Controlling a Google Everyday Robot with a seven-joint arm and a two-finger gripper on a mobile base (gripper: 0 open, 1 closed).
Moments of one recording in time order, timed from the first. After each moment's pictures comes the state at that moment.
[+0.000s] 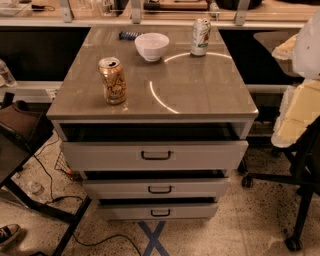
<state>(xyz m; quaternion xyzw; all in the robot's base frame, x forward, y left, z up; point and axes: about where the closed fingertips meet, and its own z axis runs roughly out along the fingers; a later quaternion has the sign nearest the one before) 0.438 -0.214 0.985 -0.60 0.78 -0.04 0.17</state>
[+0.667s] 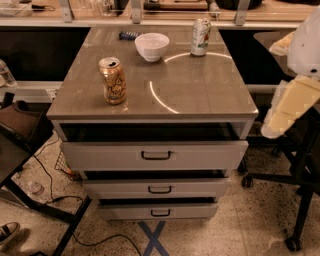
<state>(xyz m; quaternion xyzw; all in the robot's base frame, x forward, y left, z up) 0.460 -0.215 0.982 -0.58 0.78 -0.04 0.21</state>
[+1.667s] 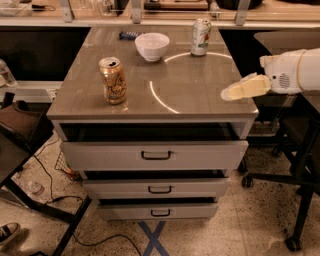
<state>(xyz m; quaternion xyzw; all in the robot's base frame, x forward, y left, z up) 0.620 -0.224 0.915 -0.35 0.79 0.16 0.48</state>
